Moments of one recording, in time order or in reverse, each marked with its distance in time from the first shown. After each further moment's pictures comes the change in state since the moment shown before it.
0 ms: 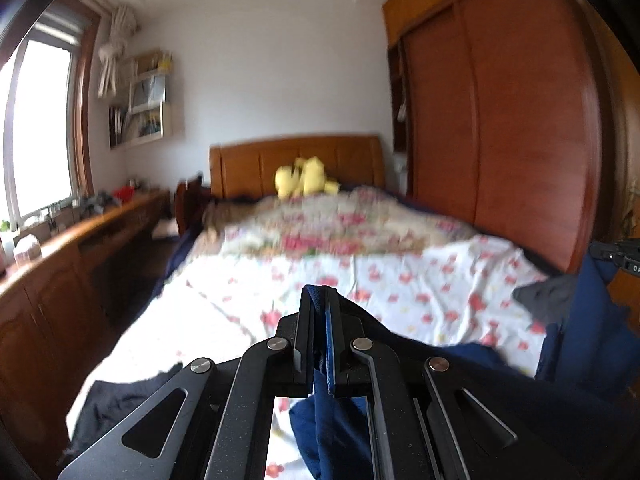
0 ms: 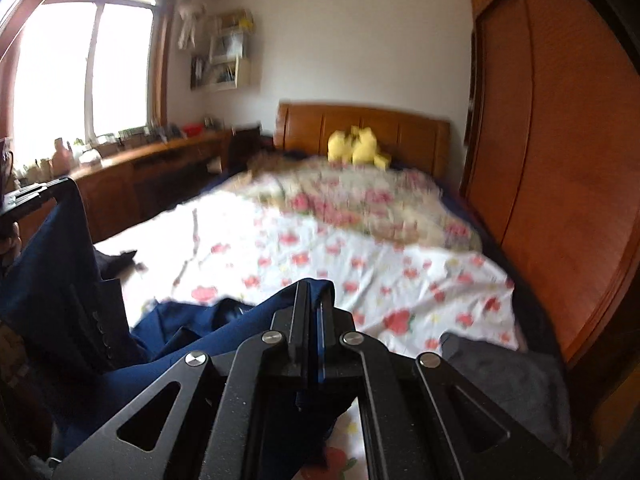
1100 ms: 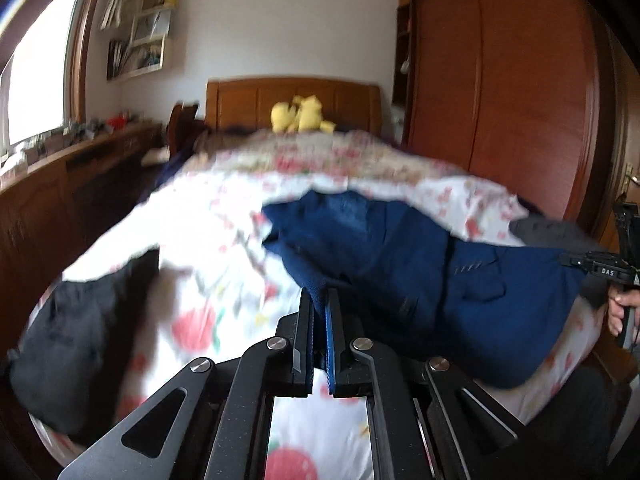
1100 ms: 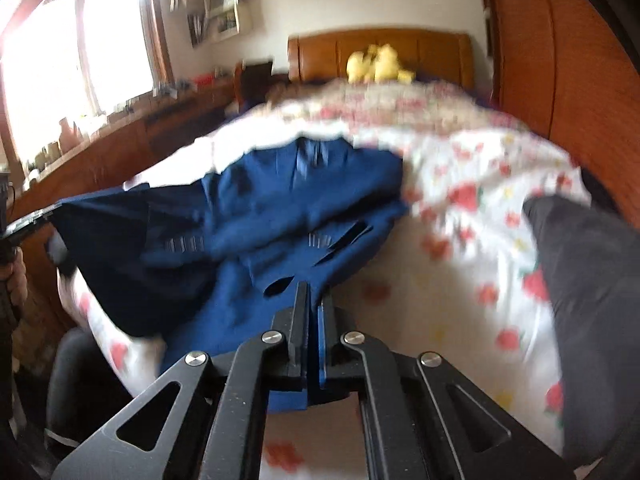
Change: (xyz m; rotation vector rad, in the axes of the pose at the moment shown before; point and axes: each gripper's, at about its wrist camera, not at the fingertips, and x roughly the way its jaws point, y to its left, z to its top) left arm 0.008 0.020 -0.100 -0.079 0.112 -0.073; right arm 0.067 0.007 -0.133 0.129 0.139 0.149
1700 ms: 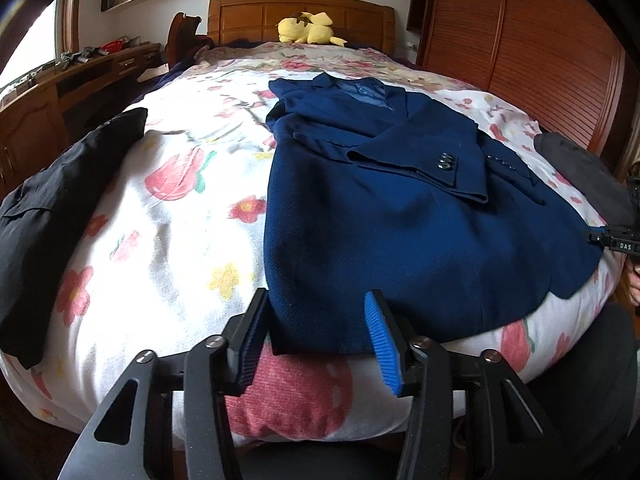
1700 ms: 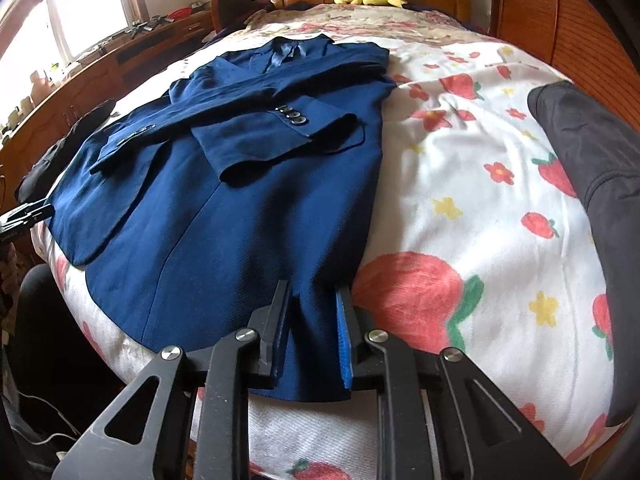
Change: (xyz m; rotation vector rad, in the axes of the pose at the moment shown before) left arm 0.073 0.031 -0.124 -0.051 0.310 0.011; right arm 0.063 -0.027 -0.095 0.015 0.314 -0.047
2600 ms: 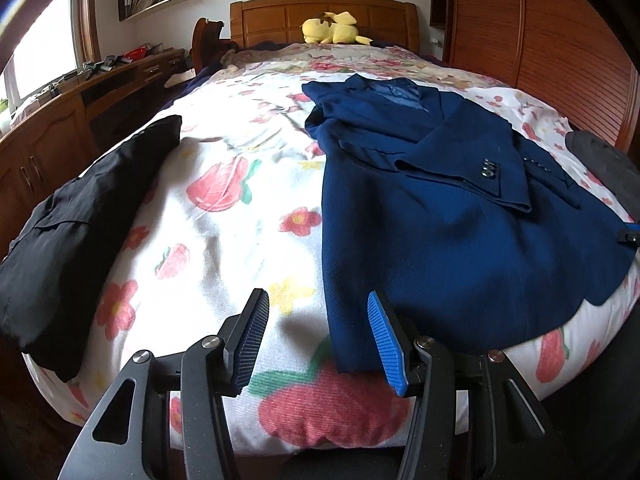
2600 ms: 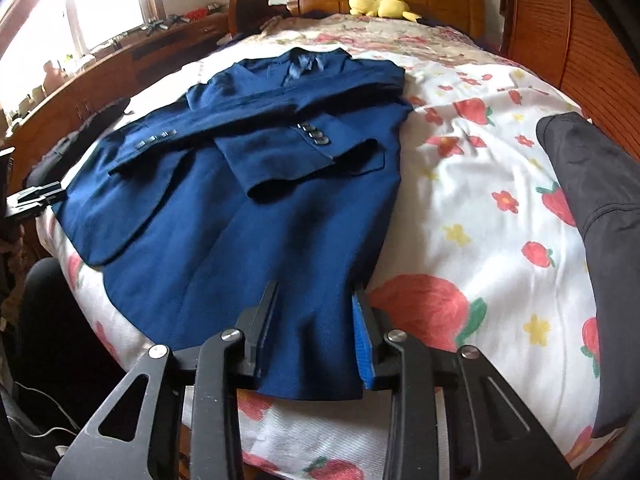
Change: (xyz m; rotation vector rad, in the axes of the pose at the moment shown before) left arm 0.001 0.004 0.007 0.018 -0.002 0.126; right arm -0.010 0.017 0.006 -0.060 -0.023 -0.008
